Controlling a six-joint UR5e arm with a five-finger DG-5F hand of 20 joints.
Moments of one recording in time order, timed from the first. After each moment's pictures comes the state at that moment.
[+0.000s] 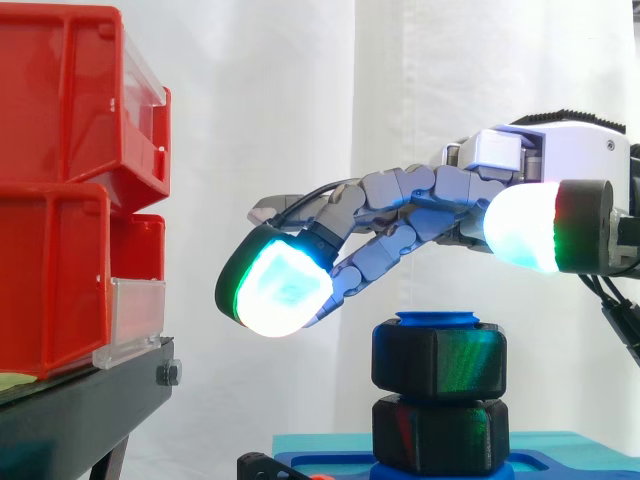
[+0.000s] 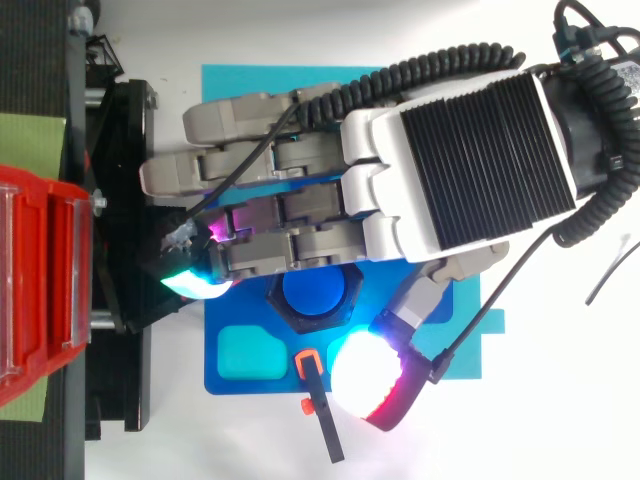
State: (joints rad) arm 0.02 -2.29 -1.18 -2.67 -1.97 -1.47
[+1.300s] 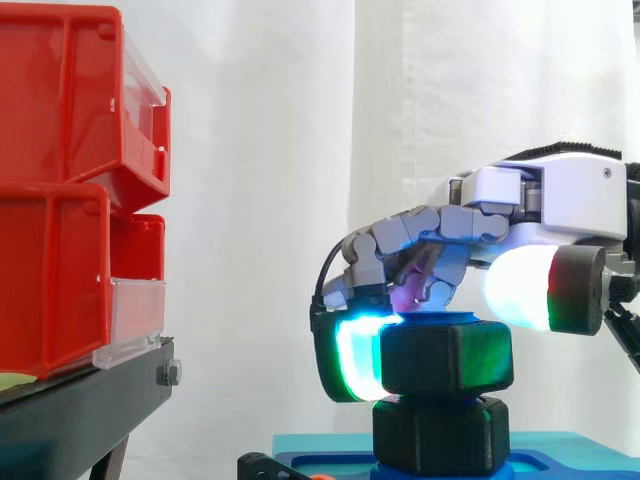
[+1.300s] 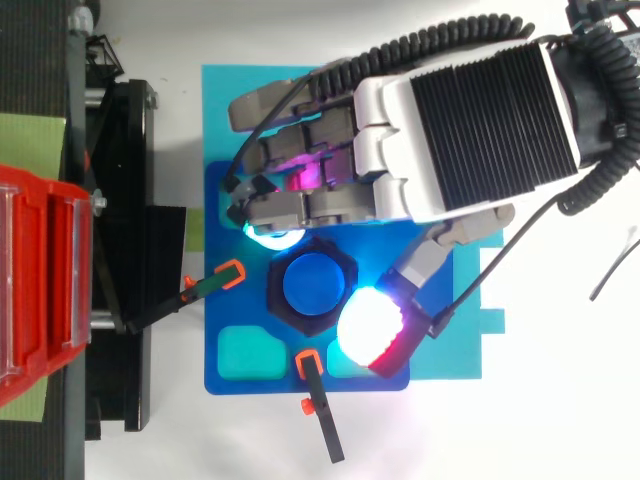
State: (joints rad) arm -0.01 -2.29 -1.18 -2.72 -1.98 -1.50
